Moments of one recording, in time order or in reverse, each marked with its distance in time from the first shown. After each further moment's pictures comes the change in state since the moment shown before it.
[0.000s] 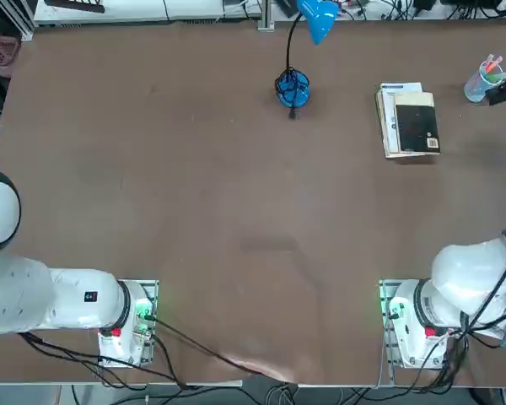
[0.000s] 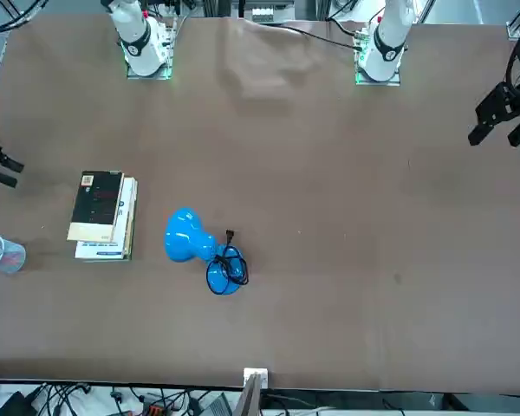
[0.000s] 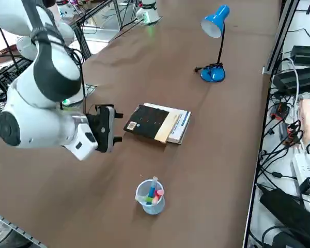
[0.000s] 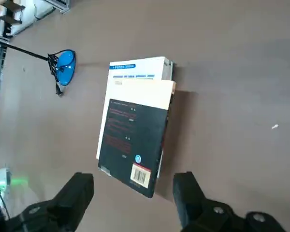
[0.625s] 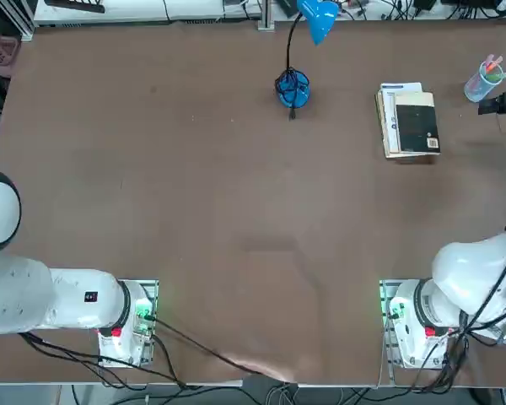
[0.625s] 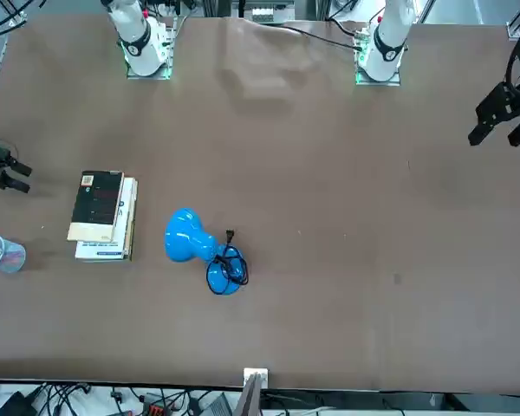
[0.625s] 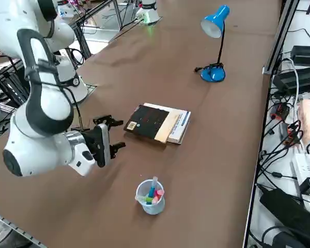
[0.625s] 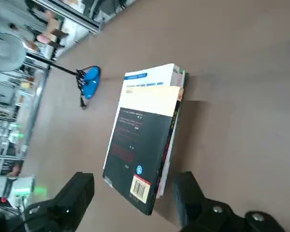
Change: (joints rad) arm -0.074 0.131 0.001 0.000 0.185 -0.082 -0.176
